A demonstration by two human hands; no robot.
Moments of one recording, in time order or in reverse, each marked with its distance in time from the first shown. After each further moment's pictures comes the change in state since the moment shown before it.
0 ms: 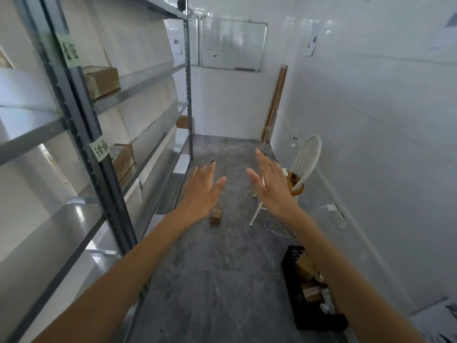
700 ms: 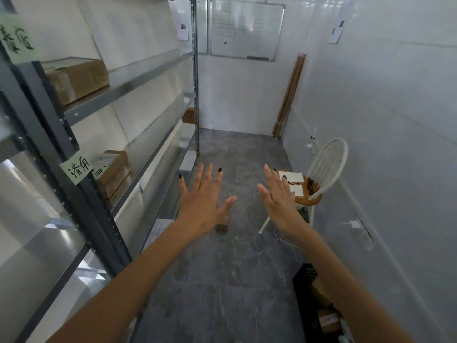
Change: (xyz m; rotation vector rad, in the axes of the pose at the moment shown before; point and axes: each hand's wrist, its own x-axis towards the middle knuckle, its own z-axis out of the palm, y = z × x) left_hand 0.152 -0.075 0.036 0.505 0.017 0.030; right_hand 0.156 0.076 0.075 0.010 -0.125 0.120
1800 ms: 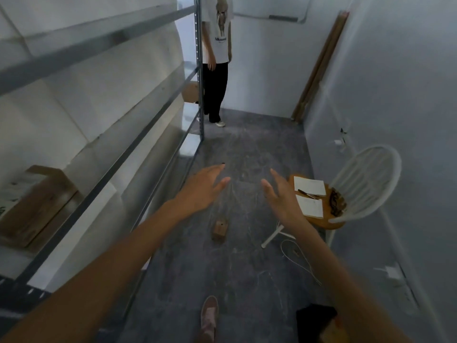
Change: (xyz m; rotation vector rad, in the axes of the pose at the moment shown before) left_hand 0.354 -0.018 0.147 -0.470 -0.197 -0.038; right_hand 0.347 0.158 0.039 0.274 -0.095 0.156
